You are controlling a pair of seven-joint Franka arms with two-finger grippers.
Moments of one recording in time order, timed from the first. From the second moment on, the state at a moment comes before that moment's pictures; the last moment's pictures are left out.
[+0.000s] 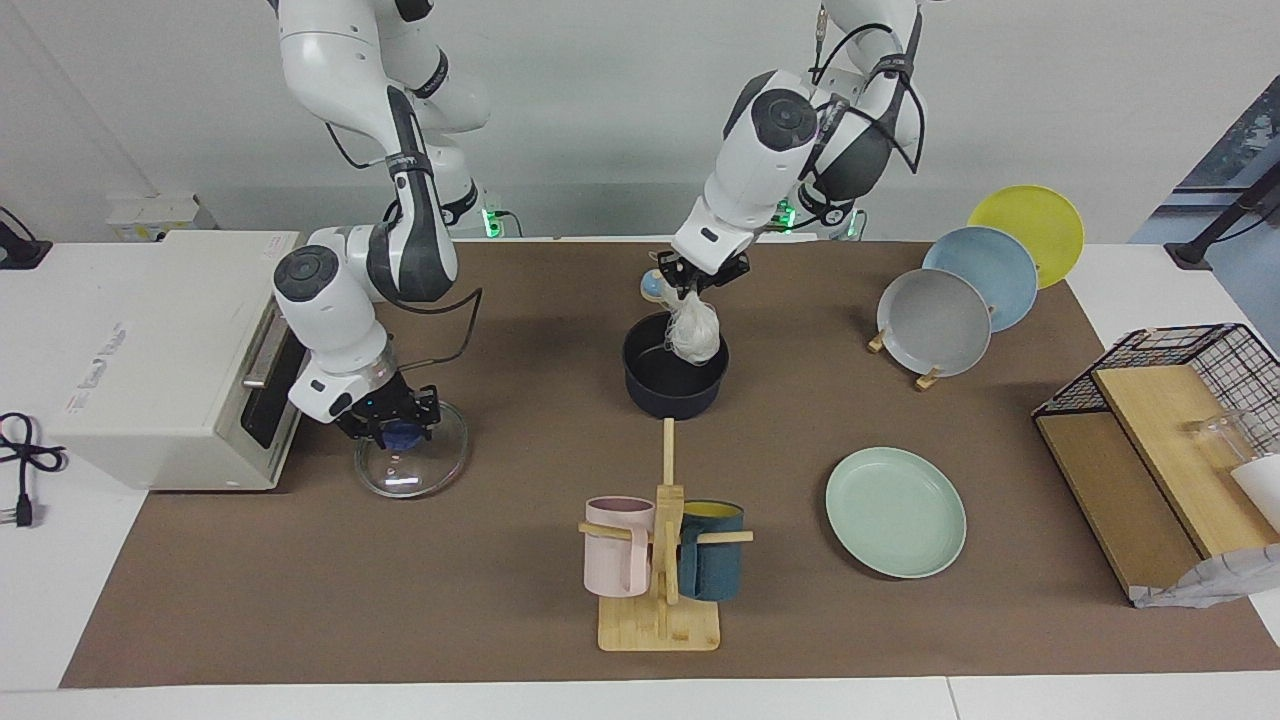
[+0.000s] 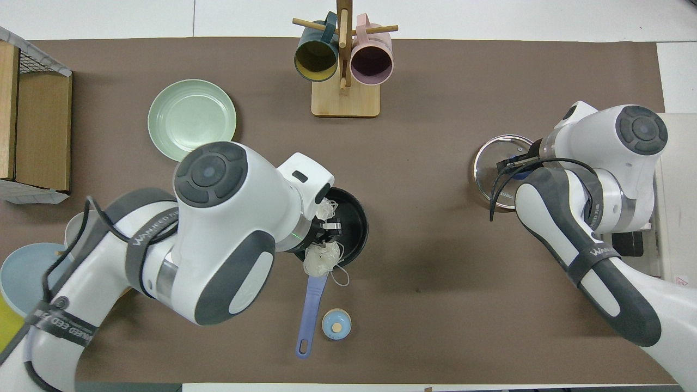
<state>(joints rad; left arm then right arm) -0.60 0.06 -0.08 -1.92 -0.27 1.94 -0.63 0.05 0.25 -0.01 -1.99 0.04 2.30 -0.17</state>
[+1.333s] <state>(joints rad) -0.50 0.03 -0.04 -1.89 -0.21 1.93 -0.50 0.34 0.17 0.01 -1.58 0.04 1.77 0.11</state>
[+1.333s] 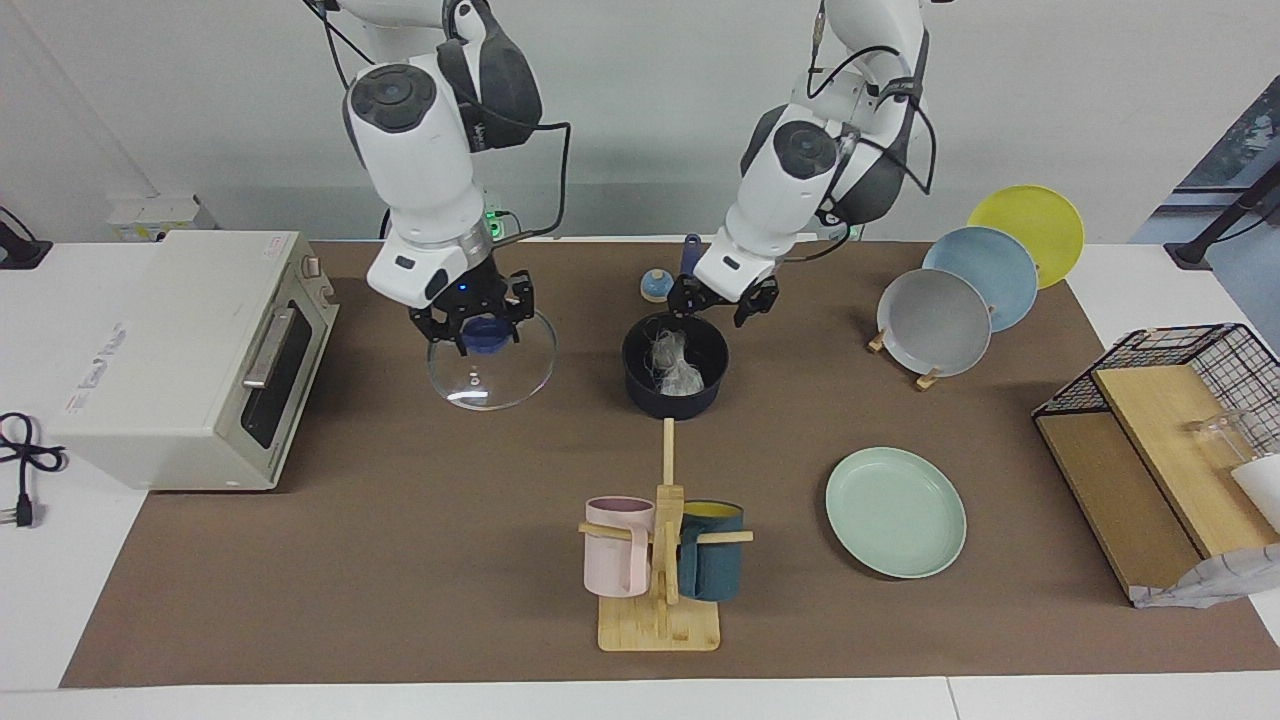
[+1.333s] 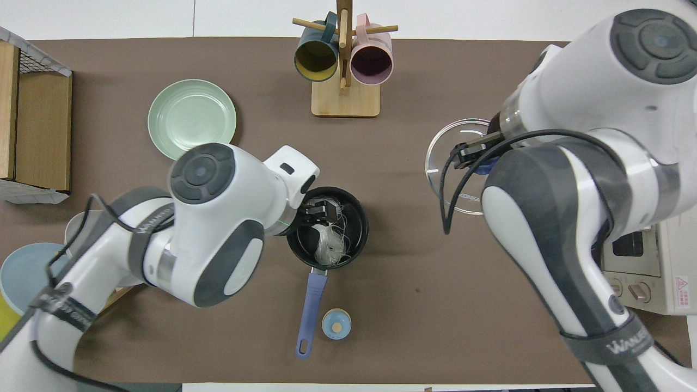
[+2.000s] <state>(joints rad) -0.17 -0.08 -0.03 -1.78 -0.10 1.72 -0.18 0.66 0.32 0.02 -1.54 0.00 1.87 0.50</state>
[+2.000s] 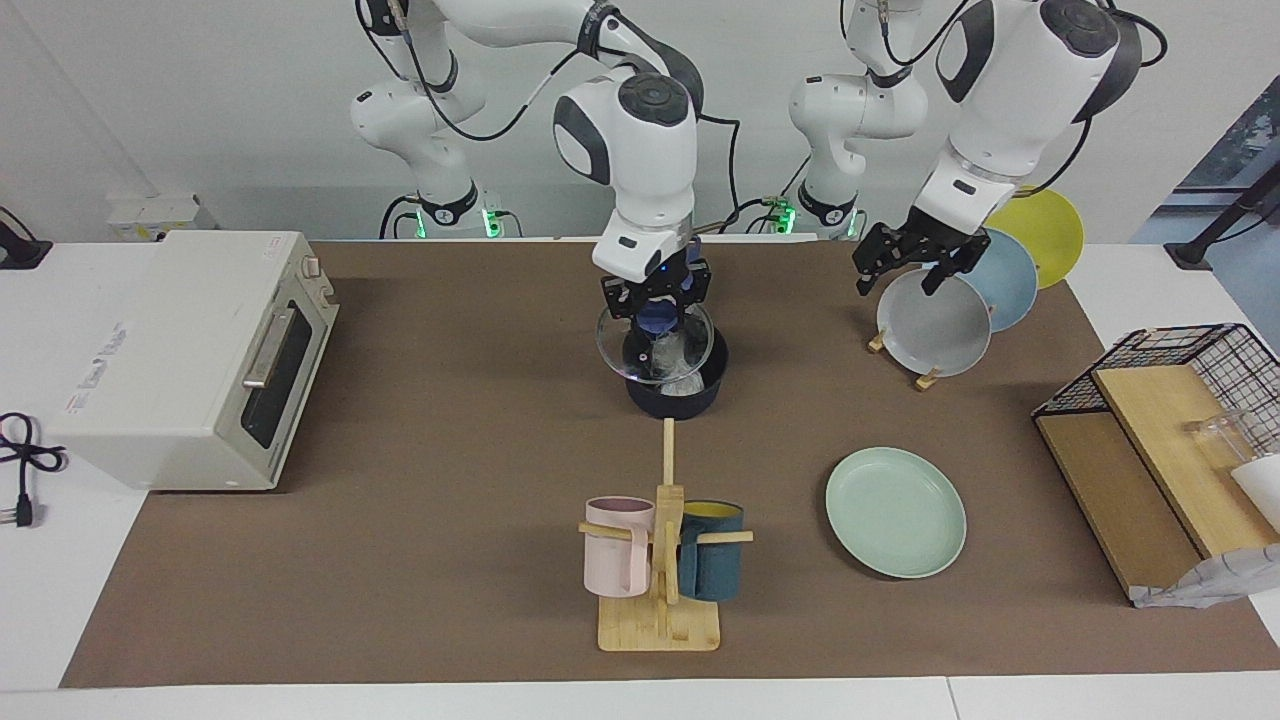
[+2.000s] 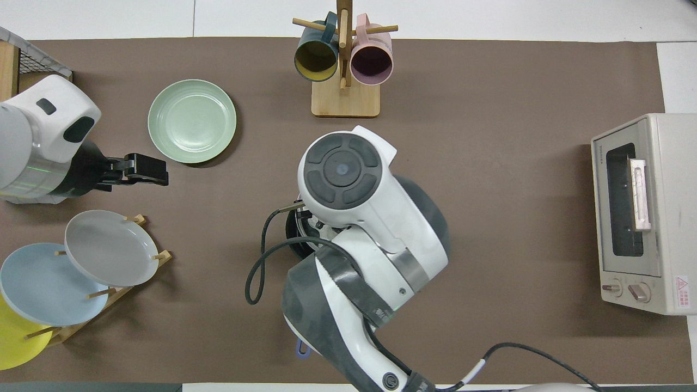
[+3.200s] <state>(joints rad) -0.12 -0.09 -0.02 -1.55 0.00 1.38 -0.09 0.72 0.40 0.01 -1.58 -0.01 1.96 0.62</state>
